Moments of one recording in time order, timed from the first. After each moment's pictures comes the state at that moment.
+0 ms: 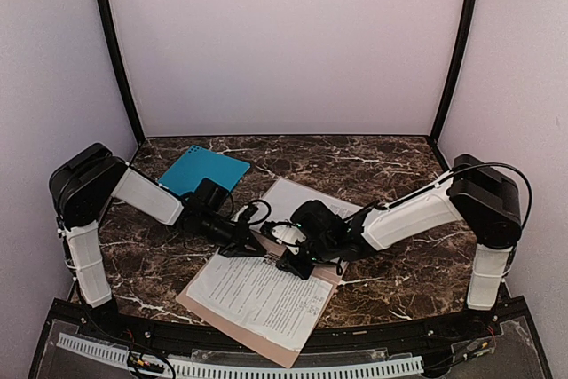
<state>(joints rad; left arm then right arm) -0.62 1.94 0.83 0.08 0.81 -0.63 1.09 1.91 1.00 0.04 -0.09 -0.01</state>
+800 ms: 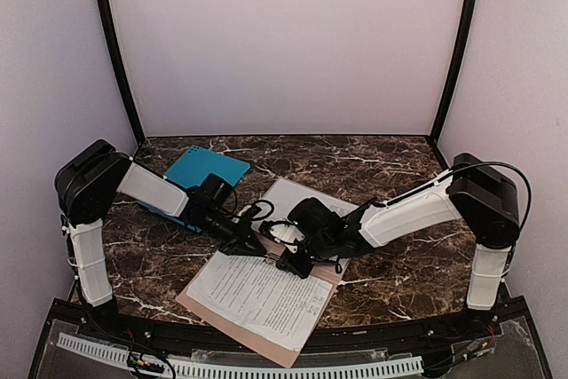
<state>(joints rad) -0.61 1.99 0.93 -0.09 0.85 -0.57 1.08 1.92 1.05 -0.03 -0.09 -0.01</state>
